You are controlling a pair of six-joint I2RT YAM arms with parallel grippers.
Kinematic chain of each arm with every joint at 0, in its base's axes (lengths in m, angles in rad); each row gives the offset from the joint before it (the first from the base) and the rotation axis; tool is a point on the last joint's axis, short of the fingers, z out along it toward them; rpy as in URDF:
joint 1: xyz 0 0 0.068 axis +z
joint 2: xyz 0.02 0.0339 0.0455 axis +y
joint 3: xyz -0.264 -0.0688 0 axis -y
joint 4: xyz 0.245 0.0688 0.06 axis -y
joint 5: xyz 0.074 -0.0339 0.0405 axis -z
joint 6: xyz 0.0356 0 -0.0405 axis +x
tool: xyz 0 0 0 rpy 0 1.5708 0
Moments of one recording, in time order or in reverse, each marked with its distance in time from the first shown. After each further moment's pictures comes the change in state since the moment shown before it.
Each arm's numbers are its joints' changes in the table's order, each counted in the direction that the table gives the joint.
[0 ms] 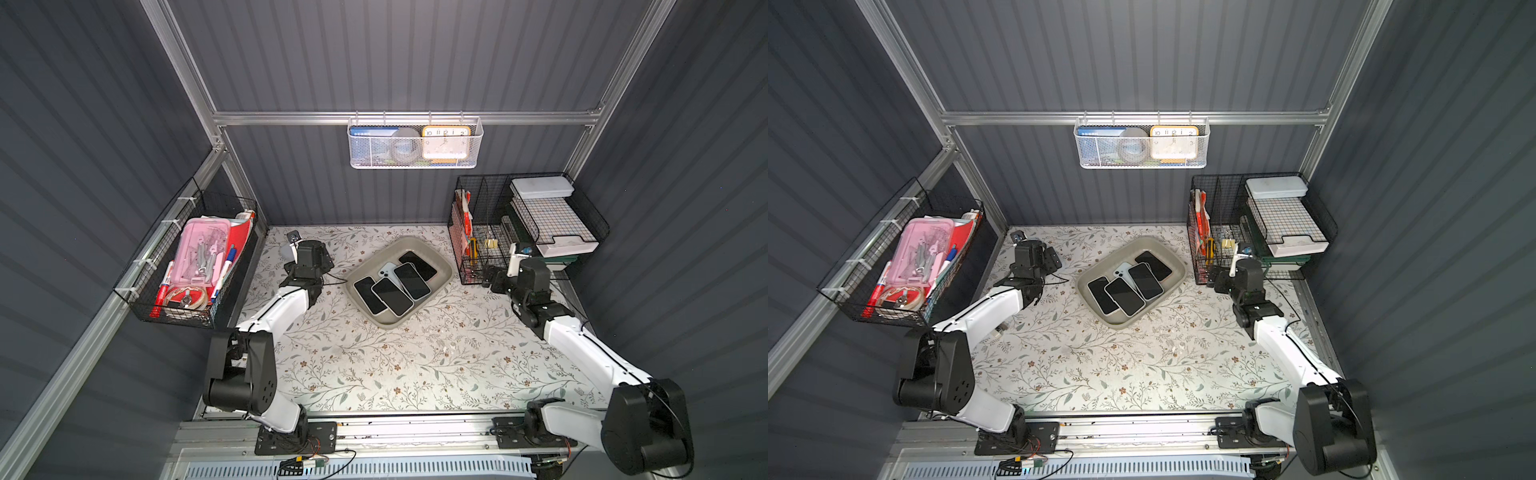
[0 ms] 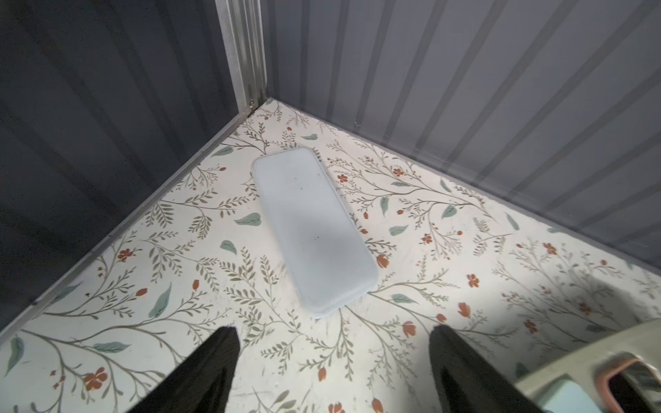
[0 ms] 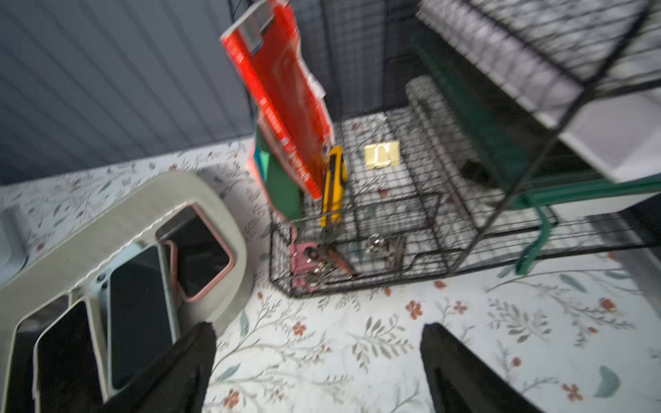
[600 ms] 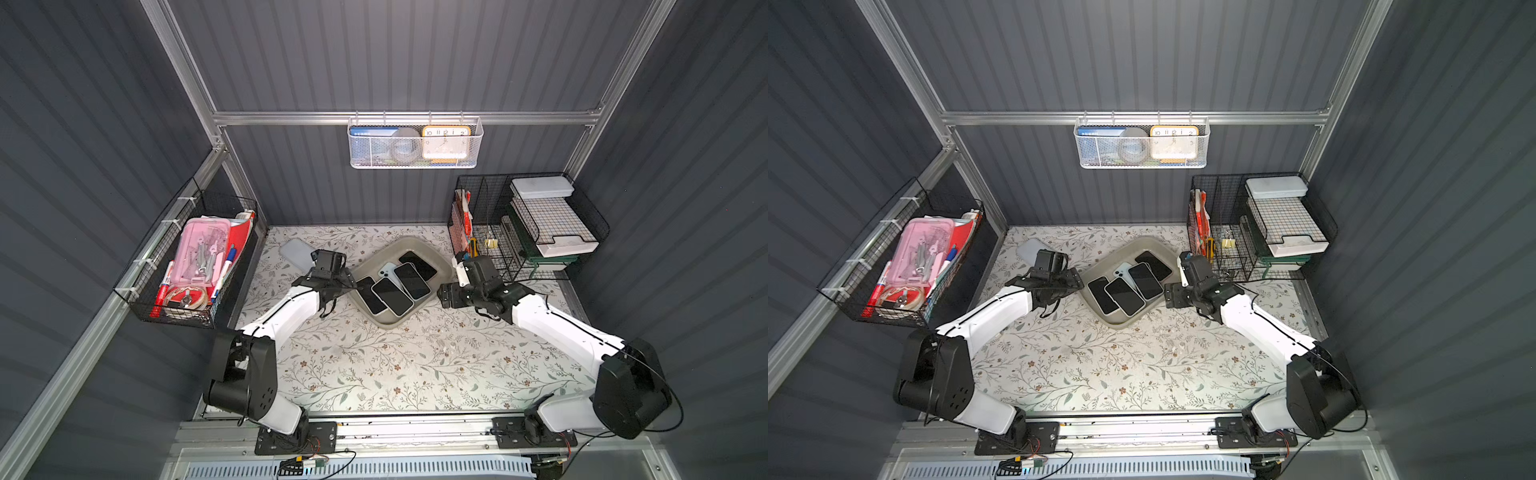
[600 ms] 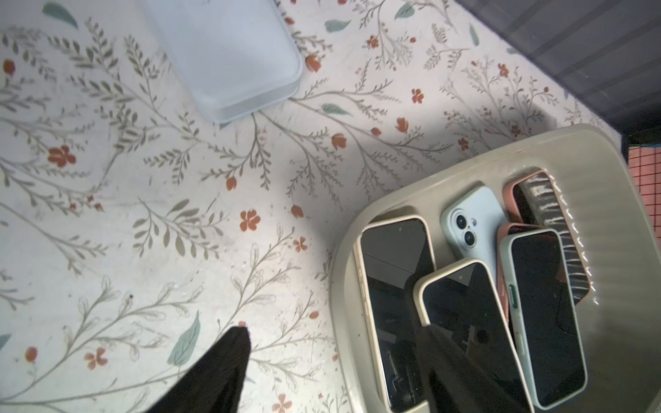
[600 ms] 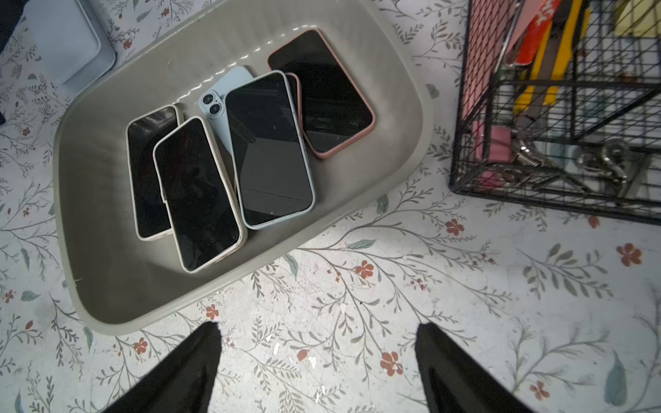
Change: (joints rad) left arm -0.124 -0.015 -0.024 -0.329 0.238 -0.230; right arm 0.312 0.195 0.243 -0.378 -0.062 0.048
